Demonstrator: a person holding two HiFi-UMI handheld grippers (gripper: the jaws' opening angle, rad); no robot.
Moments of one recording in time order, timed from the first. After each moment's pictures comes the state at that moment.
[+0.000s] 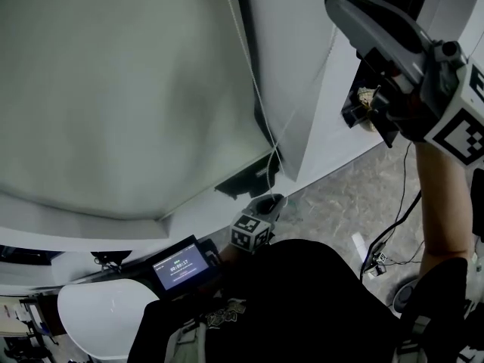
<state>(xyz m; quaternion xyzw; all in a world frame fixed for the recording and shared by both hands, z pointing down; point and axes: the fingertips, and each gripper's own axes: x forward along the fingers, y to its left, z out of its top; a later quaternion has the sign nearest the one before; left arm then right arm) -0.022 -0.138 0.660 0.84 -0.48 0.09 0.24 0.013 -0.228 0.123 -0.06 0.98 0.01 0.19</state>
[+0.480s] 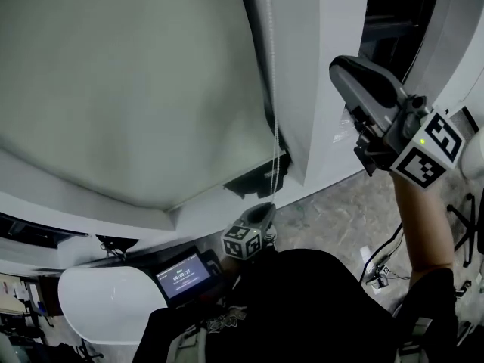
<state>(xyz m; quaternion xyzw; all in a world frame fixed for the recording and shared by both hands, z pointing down) -0.052 -0.100 0.649 0.77 -0.57 0.04 0.28 0.042 -0.236 0.200 -0.12 0.98 0.00 0.15</state>
